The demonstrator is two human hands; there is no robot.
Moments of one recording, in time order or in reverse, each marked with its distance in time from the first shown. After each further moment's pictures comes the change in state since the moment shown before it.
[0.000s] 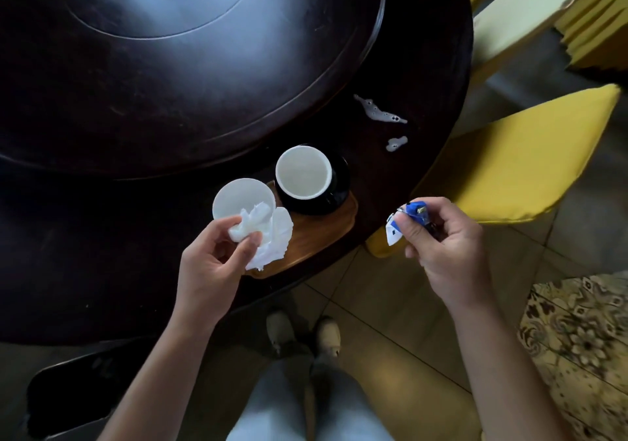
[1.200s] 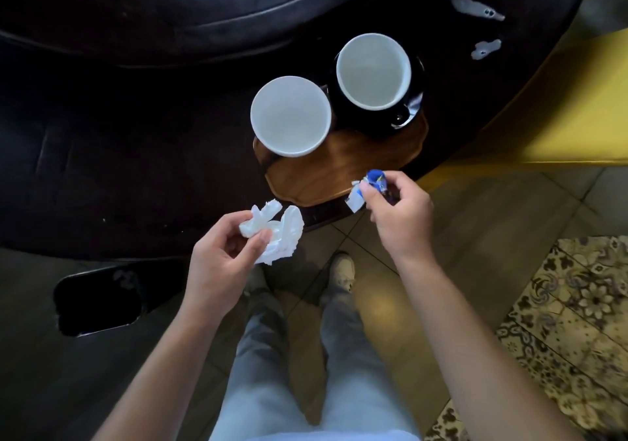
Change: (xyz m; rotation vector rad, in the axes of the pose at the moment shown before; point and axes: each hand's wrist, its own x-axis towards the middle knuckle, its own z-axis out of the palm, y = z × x) left_hand -0.057 -0.115 -0.051 0.027 -0.071 -0.261; right_hand -0.039 0.110 0.146 -0.198 -0.011 0.225
